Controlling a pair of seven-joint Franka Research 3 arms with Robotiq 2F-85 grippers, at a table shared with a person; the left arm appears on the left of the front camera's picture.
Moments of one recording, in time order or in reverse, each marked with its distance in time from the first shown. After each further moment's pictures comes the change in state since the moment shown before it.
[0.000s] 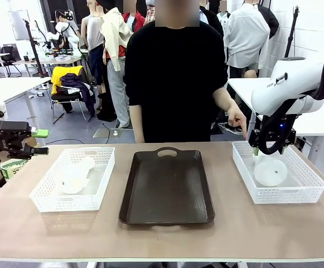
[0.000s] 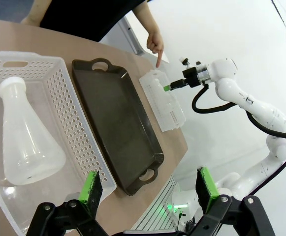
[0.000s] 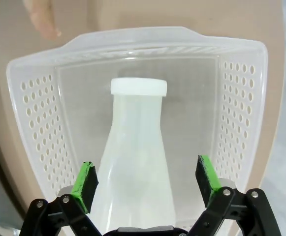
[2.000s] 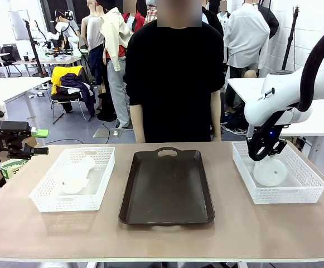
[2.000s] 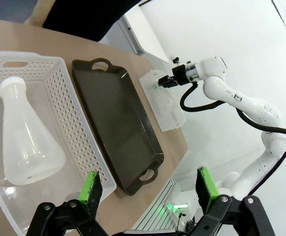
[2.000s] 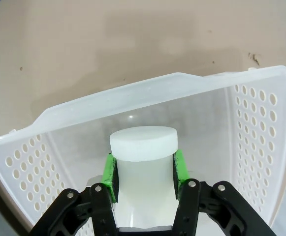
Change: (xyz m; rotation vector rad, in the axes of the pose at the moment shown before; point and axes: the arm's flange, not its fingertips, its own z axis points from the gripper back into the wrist) left arm 0.000 0.000 0.000 0.000 0.000 0.000; right arm 0.024 0.008 -0.043 -0.028 -0.016 -0.170
